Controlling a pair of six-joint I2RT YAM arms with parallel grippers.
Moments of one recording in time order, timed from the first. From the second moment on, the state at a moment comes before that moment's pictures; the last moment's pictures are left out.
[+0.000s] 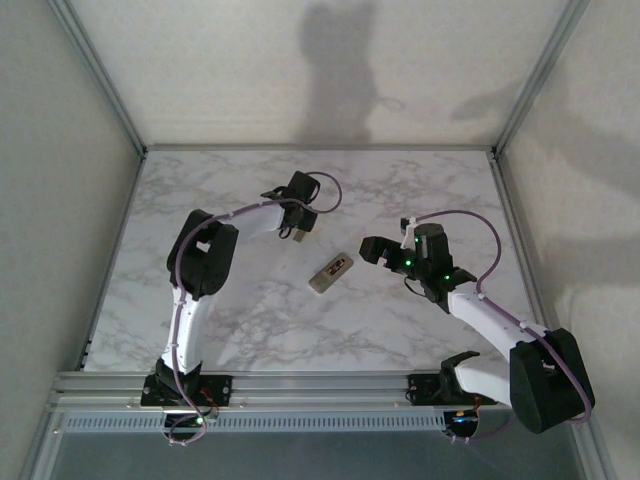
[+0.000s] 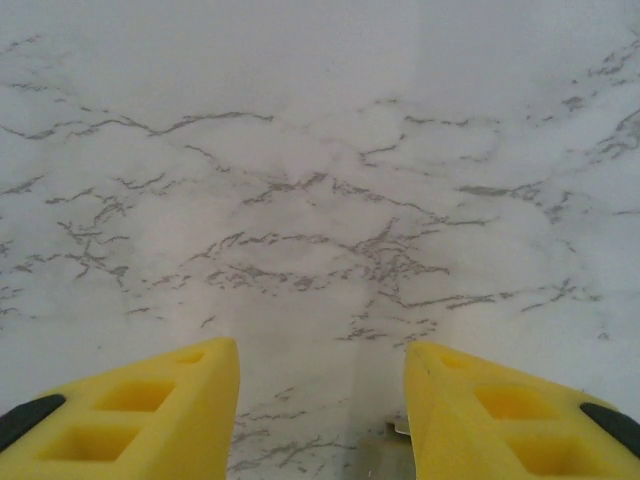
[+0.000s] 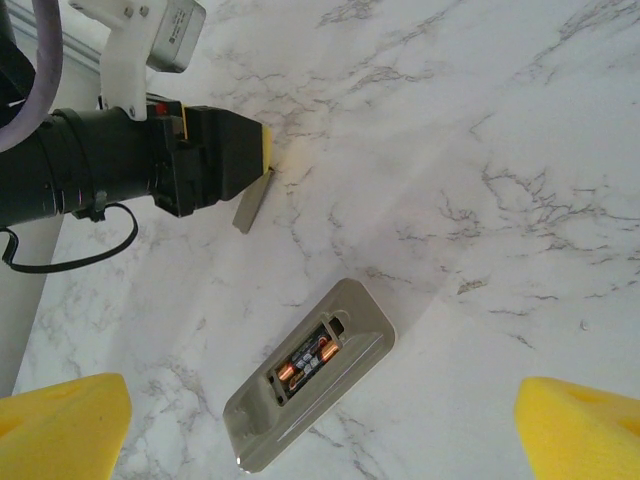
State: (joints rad) left arm -0.51 2.18 1.58 -0.39 -0.17 -0.11; right arm 0.39 1.16 0.55 0.03 -0.32 0.63
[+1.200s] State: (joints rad) left arm -0.51 2.17 1.54 -0.42 -0.03 -0.08; right arm 0.39 1.19 0.55 0.09 -0.42 0.64
